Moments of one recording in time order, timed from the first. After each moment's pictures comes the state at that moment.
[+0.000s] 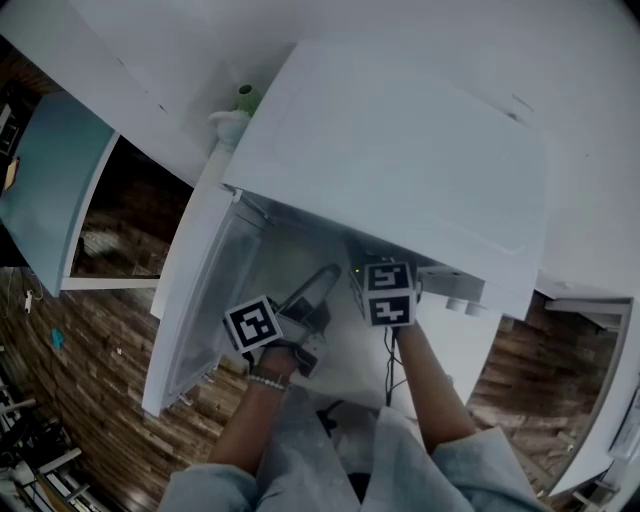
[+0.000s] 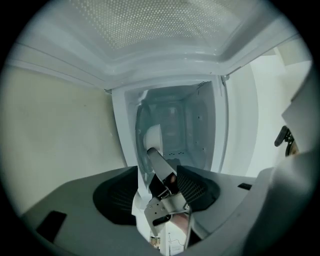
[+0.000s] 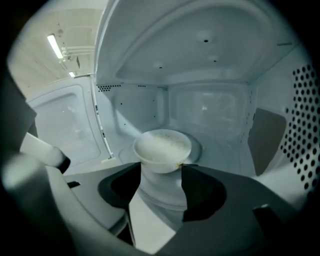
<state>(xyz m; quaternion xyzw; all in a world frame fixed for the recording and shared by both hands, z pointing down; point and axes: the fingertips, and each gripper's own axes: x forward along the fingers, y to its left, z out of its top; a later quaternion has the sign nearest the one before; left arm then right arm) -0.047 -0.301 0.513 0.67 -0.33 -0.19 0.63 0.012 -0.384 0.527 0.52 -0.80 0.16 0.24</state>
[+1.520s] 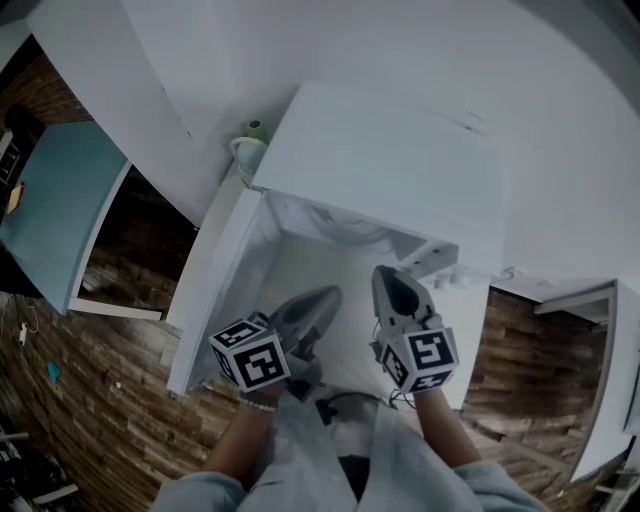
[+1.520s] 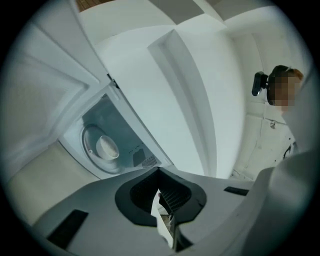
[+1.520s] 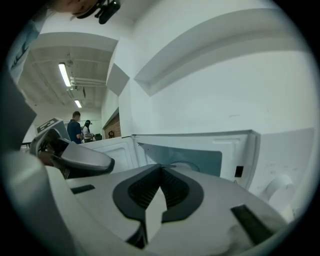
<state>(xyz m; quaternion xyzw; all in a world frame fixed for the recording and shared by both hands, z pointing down) -0.050 -0.230 0.384 0.86 -0.27 -0.10 0.43 0.020 -0.259 0.399 0.54 -0.83 0.13 0.08</state>
